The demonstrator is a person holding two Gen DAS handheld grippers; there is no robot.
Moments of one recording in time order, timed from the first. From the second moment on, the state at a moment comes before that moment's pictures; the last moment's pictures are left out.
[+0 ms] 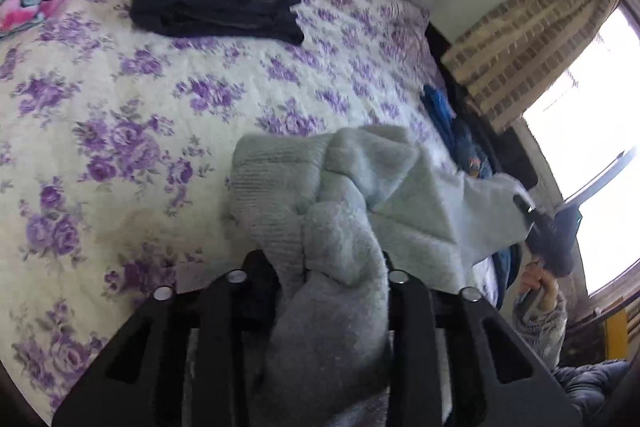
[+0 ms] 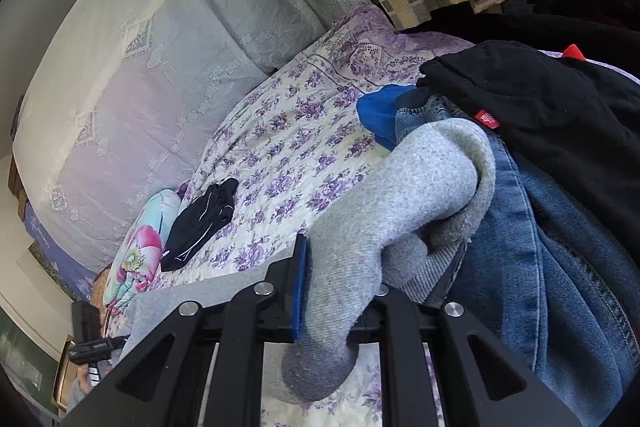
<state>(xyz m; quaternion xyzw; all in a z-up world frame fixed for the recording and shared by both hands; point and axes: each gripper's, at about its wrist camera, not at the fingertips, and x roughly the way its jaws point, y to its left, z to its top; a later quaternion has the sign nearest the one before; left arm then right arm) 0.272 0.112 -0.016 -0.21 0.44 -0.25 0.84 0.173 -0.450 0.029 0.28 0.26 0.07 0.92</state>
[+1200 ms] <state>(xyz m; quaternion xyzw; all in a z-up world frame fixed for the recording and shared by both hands) 0.090 0.356 -0.014 -0.34 0.25 0.18 0.89 0.135 -0.116 0.028 -0.09 0.32 0.42 0.85</state>
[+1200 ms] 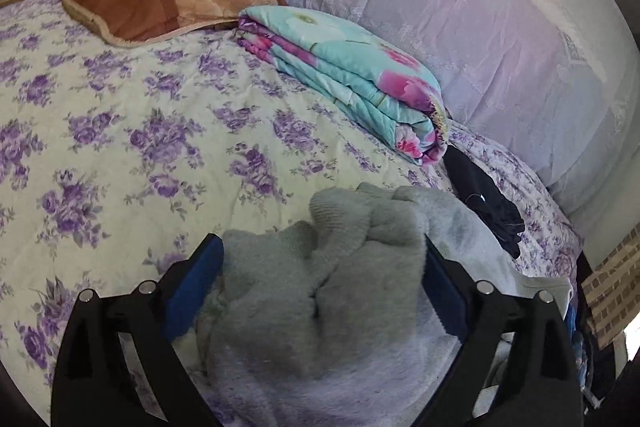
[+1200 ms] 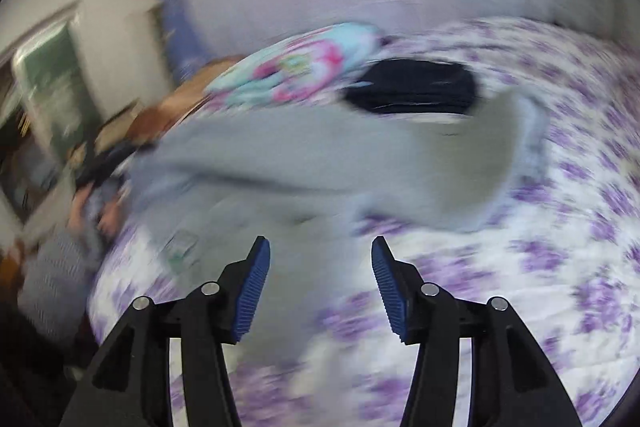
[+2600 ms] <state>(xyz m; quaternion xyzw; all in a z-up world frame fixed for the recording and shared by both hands) 0.008 0.322 -0.034 -0.42 0.30 0.11 0.85 0.165 -0.347 -0.046 0.37 0.39 0.24 0.81</state>
